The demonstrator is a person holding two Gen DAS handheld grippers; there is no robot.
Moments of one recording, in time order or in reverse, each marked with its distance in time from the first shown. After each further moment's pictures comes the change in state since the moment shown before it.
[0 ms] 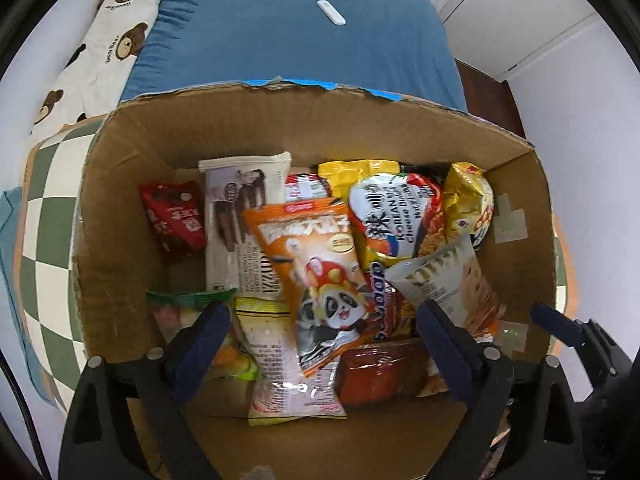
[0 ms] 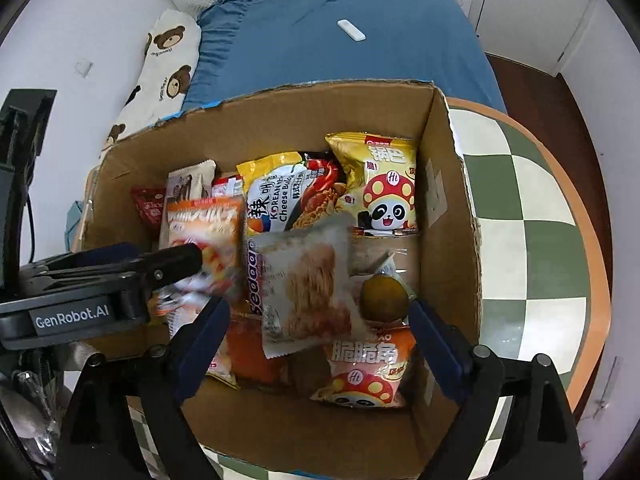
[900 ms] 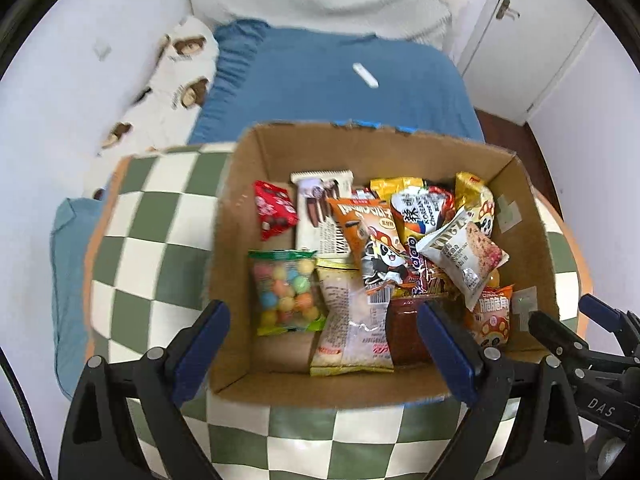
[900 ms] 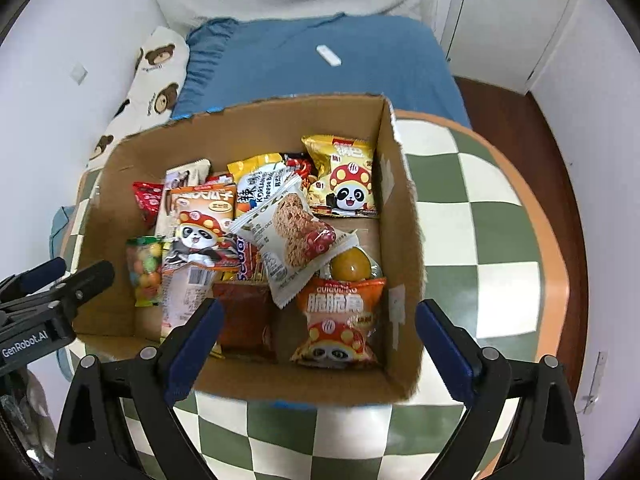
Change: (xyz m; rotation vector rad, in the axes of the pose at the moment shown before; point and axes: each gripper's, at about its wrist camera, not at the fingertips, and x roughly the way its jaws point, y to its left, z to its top) left arm -0.093 0.018 -0.093 -0.017 -0.278 0.162; right arm -0.066 0.001 -0.069 0.001 -0.158 -0.098
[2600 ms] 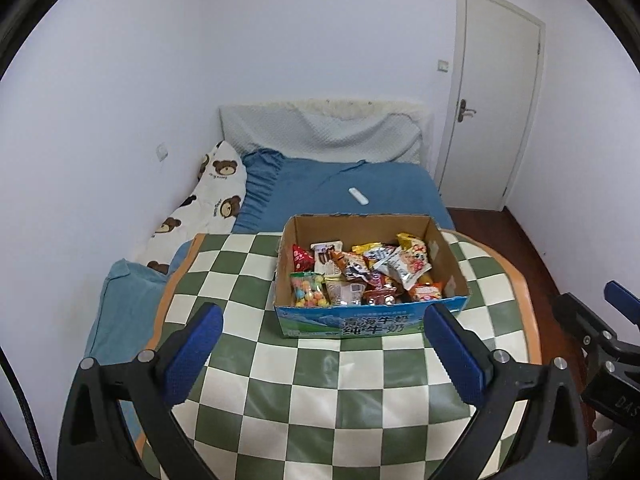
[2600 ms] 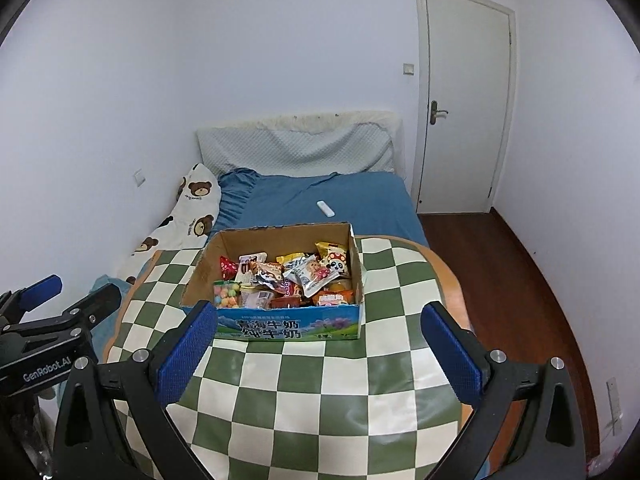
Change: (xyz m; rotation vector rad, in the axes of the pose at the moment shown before) left arm -0.213 -0.006 -0.184 0.039 -0.493 0.033; right arm -0.255 0.012 -0.221 -0.007 -0.590 -0.008
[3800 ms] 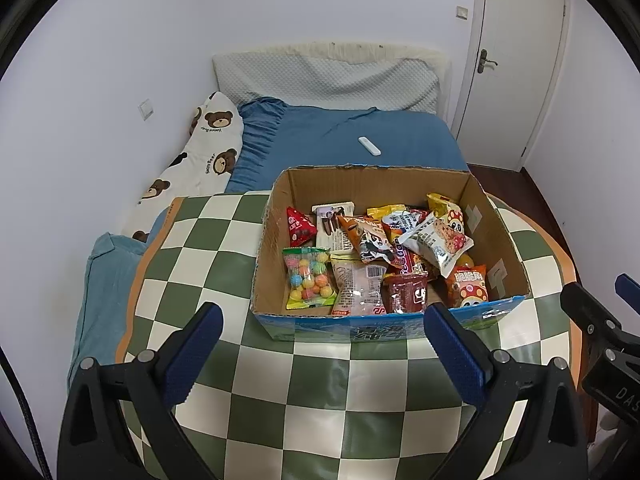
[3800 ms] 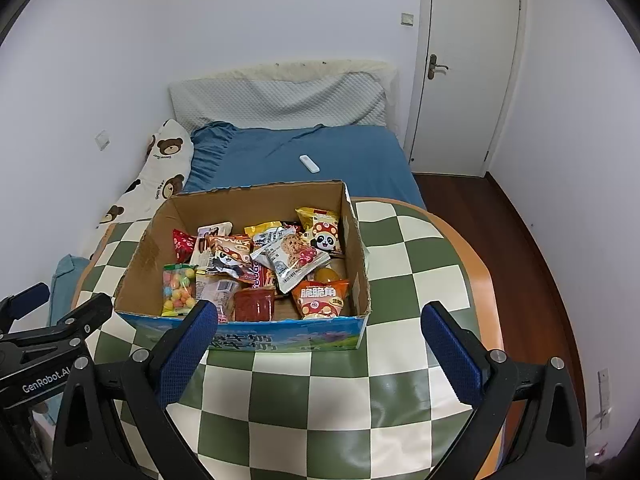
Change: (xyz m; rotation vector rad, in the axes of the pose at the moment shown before) left arm 0.142 -0.002 0.010 0.007 0.185 0.023; right arm 0.165 0.000 0.010 -0.006 0.175 -0.074
